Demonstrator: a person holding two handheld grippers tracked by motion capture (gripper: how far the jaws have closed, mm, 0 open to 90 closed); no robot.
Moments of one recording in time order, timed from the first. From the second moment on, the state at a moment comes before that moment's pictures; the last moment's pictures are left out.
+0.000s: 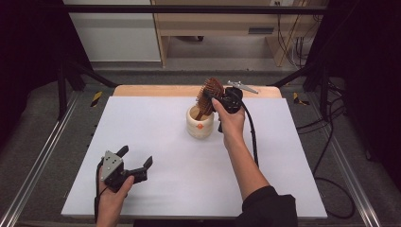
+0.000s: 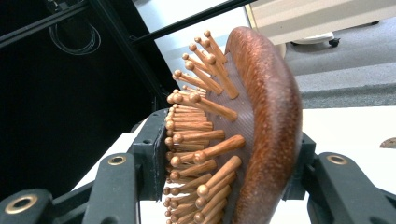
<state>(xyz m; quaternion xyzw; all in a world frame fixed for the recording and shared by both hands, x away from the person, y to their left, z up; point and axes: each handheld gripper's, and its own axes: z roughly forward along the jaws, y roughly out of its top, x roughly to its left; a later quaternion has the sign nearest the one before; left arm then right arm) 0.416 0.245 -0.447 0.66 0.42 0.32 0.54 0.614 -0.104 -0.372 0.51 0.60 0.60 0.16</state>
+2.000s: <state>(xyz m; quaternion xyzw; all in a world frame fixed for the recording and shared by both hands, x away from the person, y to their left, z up) 0.417 0.243 -0.448 0.66 0.42 0.31 0.54 0.613 -0.115 -0.378 0.53 0.59 0.59 0.15</state>
